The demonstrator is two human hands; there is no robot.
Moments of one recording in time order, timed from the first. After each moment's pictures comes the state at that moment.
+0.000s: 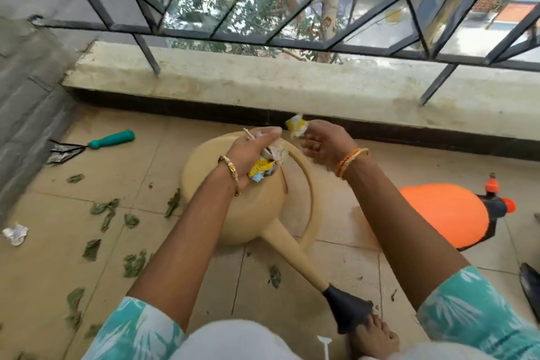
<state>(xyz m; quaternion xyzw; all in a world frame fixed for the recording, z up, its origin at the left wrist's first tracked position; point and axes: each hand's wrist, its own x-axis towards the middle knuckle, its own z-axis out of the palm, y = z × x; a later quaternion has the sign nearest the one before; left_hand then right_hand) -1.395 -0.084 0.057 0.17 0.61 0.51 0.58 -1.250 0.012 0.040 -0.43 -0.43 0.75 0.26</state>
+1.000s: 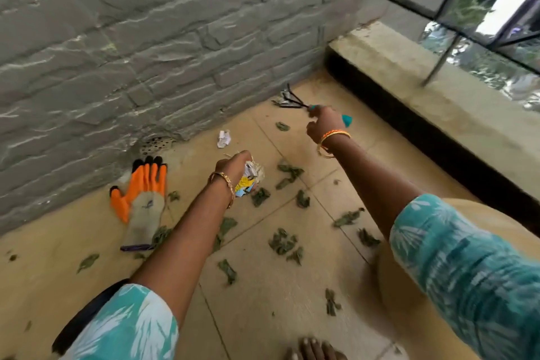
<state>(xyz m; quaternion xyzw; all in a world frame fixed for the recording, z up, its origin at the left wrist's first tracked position) -1.668 -0.361 -0.037 -0.27 0.72 0.59 0.24 -1.693 -0.149 -0.038 -0.21 -0.93 0.30 0.00</state>
